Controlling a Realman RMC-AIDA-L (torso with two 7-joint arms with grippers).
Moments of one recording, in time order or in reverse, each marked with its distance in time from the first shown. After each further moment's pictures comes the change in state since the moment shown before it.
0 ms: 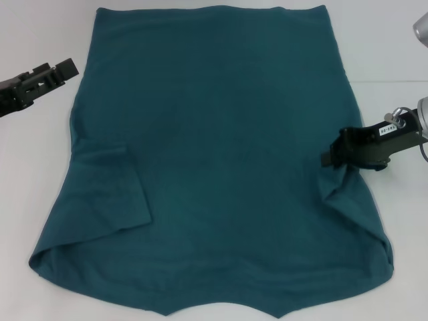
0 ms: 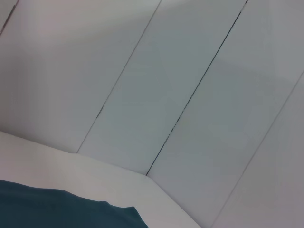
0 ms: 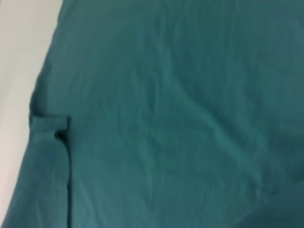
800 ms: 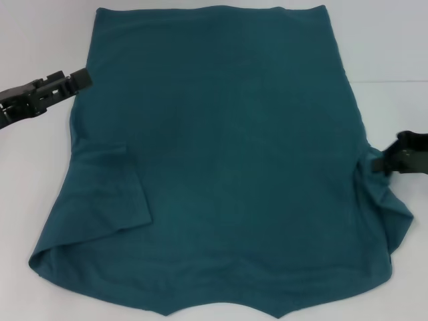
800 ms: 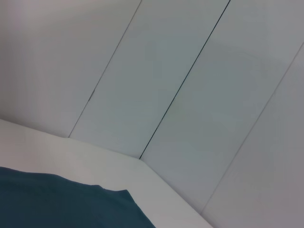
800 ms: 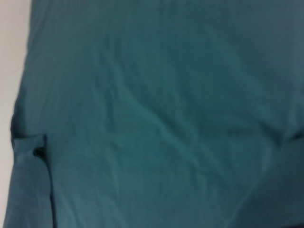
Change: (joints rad) left arm -0.003 0.005 0.042 0.005 0.024 0.002 -0.012; right arm -0.085 -0.062 0.120 -0.029 -0.027 -0.088 0.016
